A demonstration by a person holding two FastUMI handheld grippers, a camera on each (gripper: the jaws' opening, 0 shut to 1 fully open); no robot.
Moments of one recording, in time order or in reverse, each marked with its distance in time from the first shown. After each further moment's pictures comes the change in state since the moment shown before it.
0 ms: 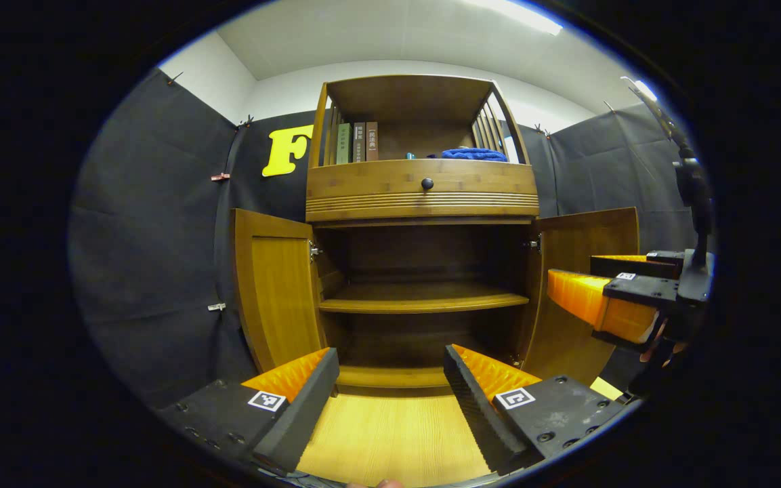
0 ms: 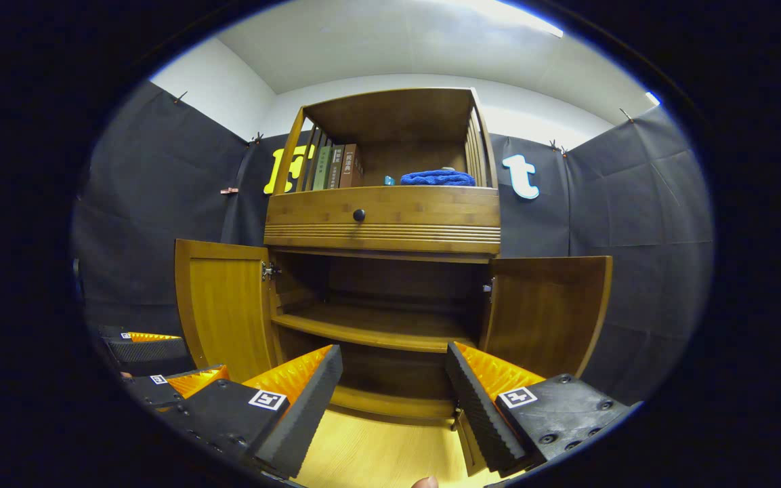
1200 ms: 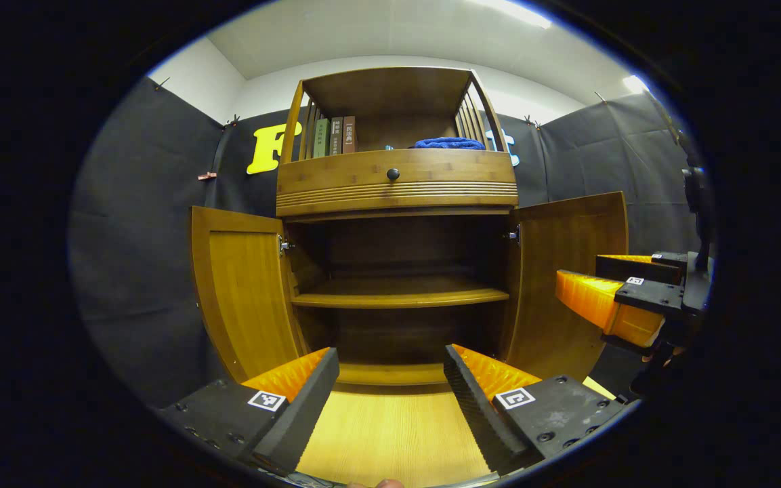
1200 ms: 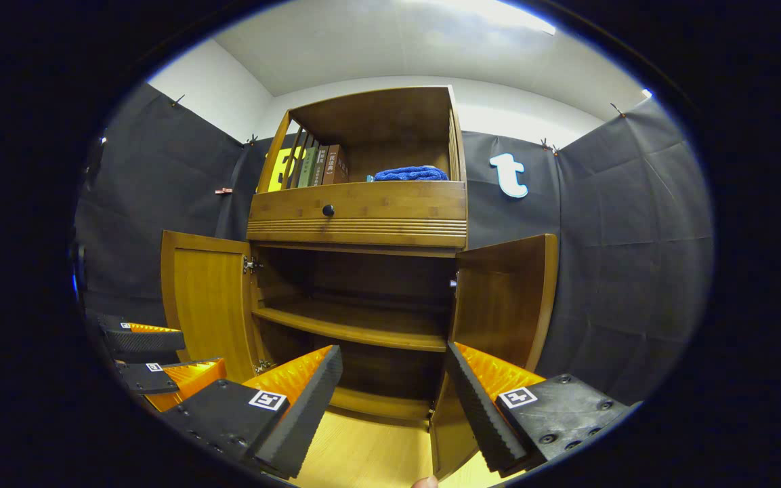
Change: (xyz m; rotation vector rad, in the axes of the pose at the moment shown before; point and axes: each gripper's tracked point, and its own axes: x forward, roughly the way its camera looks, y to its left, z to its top) left arm 0.015 -0.062 -0.009 0.014 0.025 -0.030; right arm 0.001 -0.067 -0.018 -0.013 -0.001 0.001
